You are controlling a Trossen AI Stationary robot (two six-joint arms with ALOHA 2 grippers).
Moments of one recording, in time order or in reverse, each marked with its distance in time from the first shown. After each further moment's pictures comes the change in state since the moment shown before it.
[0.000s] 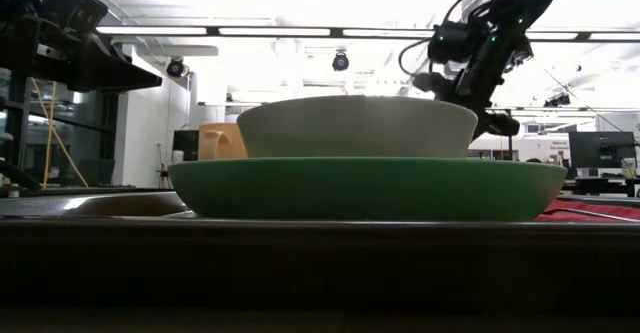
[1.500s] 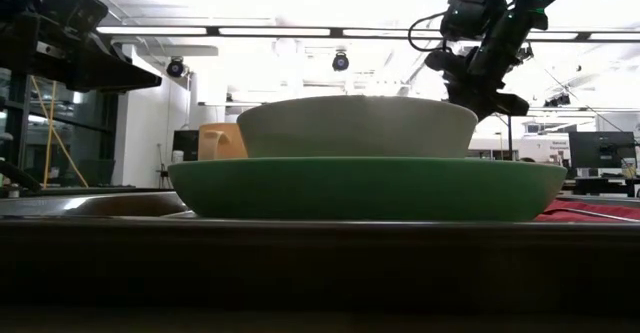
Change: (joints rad) left arm 0.000 0.000 0.000 0.001 0.004 -0.026; right arm 0.038 -0.145 0.000 -0.074 0.088 -0.066
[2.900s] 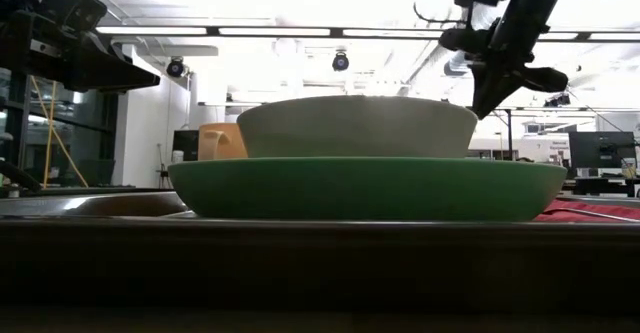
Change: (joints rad) left arm 0.000 0.000 0.000 -0.001 0.032 0.001; right arm 0.296 -0.131 0.000 -0.194 0.250 0.383
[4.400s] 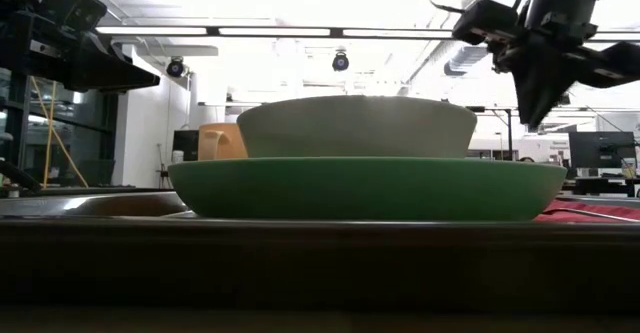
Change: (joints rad) left arm 0.000 0.000 0.000 -0.003 0.000 0.006; right arm 0.548 0.143 -0.001 -0.045 -0.054 0.740
